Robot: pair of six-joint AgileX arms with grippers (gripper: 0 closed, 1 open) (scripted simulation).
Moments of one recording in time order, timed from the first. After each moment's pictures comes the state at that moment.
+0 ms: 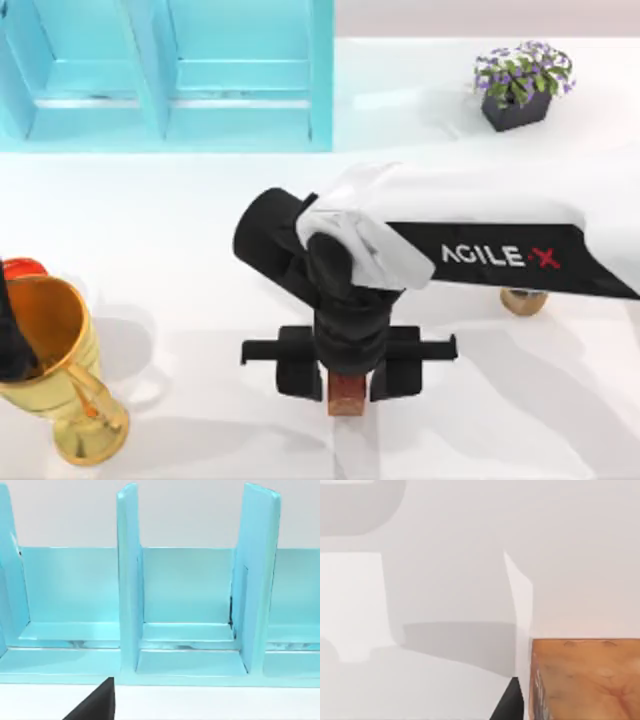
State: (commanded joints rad) left arm 0.00 0.00 0.00 0.00 0.00 0.00; right arm 0.90 2.13 1.48 -0.91 0.00 0.92
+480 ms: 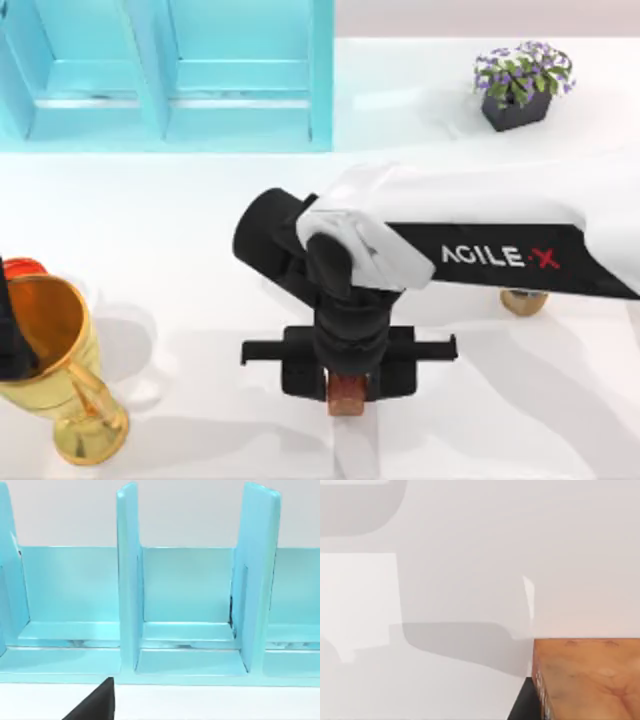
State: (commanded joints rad) left arm 0.00 0.00 0.00 0.00 0.00 0.00; right arm 0.90 2.13 1.48 -0.91 0.00 0.92
